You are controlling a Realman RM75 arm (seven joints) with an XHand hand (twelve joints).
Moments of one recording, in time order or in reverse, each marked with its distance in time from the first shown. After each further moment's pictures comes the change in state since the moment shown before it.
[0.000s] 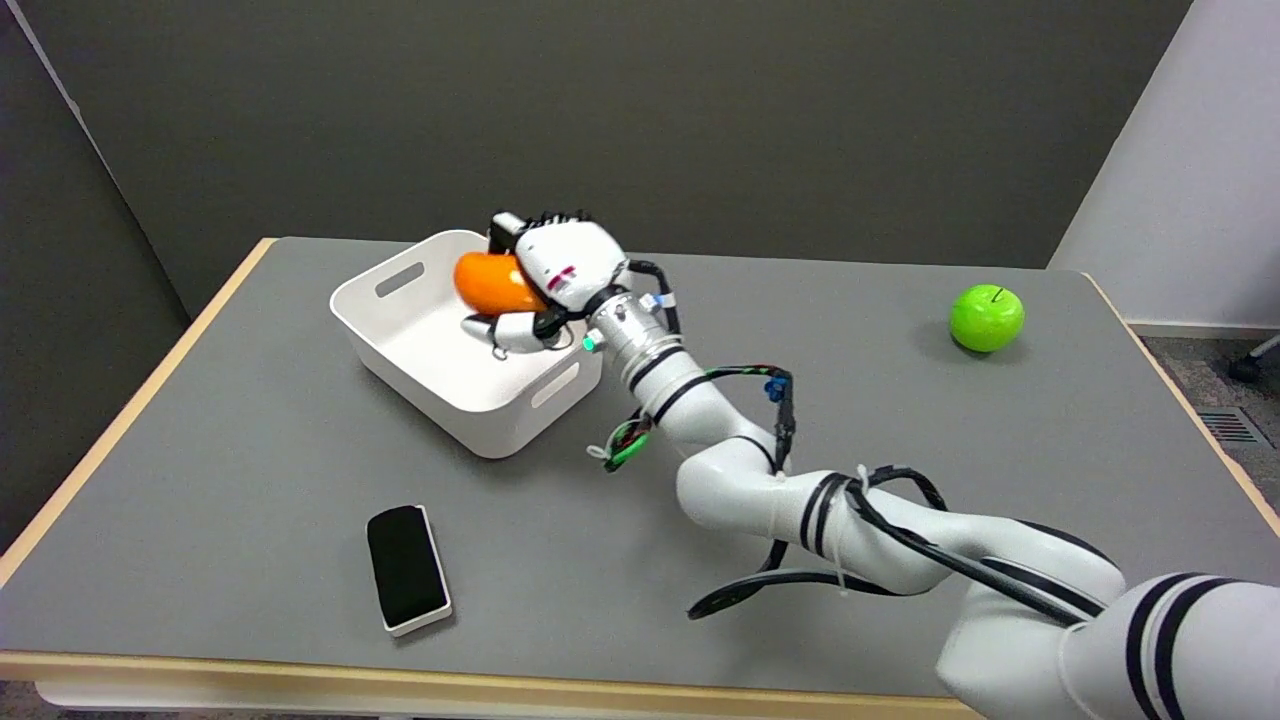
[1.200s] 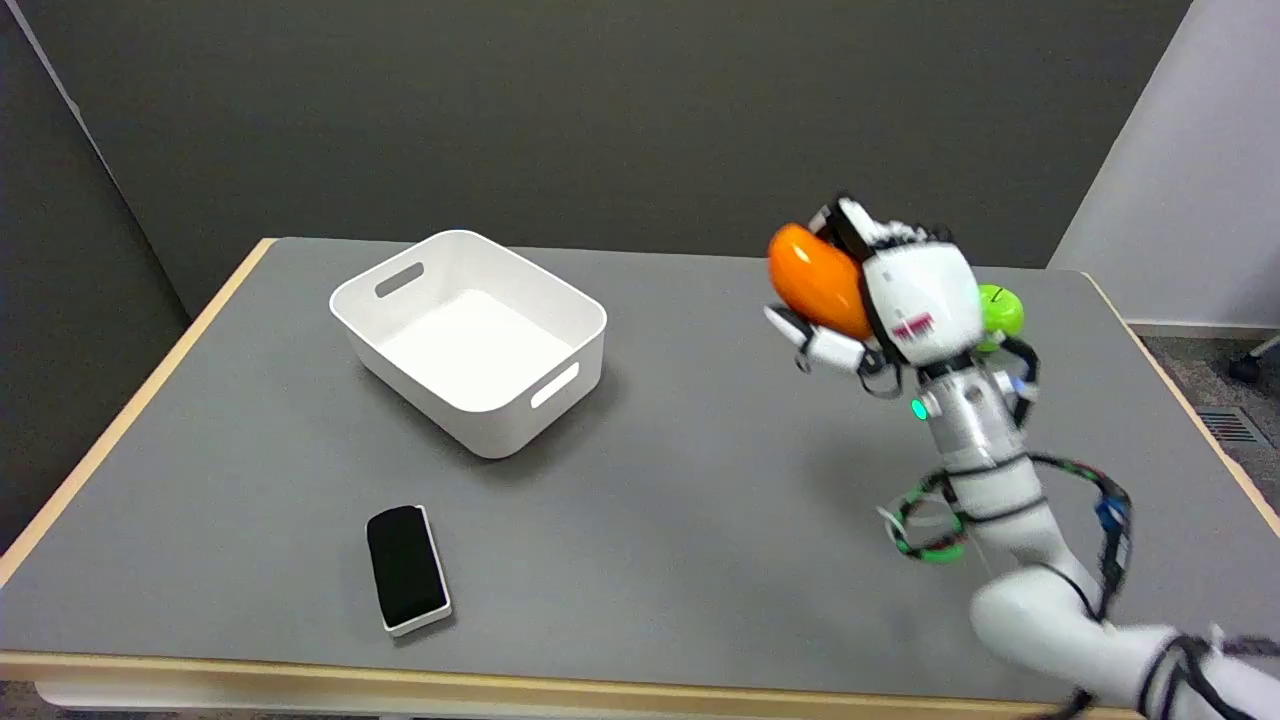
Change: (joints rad) arm -0.720 0.489 0.423 0.600 -0.062 0.419 -0.008
